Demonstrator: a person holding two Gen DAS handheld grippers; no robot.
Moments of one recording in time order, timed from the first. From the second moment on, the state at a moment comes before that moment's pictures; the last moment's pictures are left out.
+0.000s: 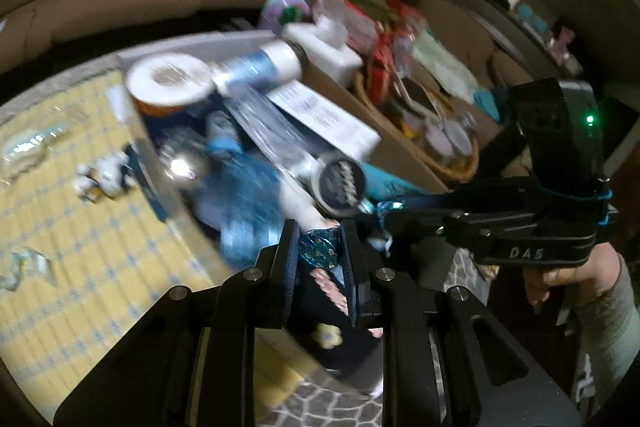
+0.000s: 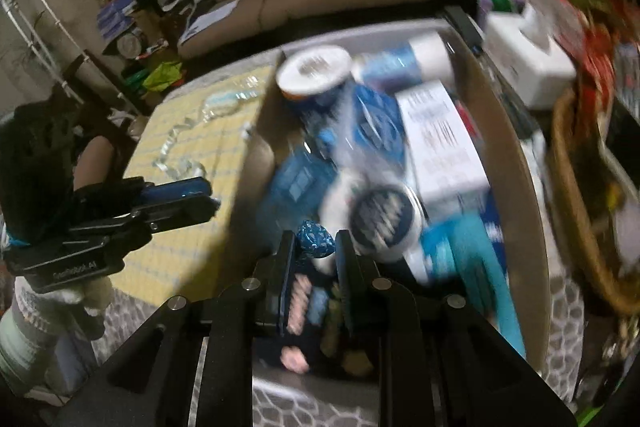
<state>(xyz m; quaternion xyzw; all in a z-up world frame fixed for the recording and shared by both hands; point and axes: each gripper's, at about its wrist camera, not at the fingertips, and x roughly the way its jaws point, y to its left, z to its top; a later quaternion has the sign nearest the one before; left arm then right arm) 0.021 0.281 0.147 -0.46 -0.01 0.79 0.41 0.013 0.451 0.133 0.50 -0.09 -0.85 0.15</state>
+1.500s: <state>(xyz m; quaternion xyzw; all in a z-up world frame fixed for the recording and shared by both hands) -0.005 -0.009 0.112 -0.45 -0.07 0.87 0.17 0.000 0.305 0.151 0.45 -0.08 -0.86 0.21</state>
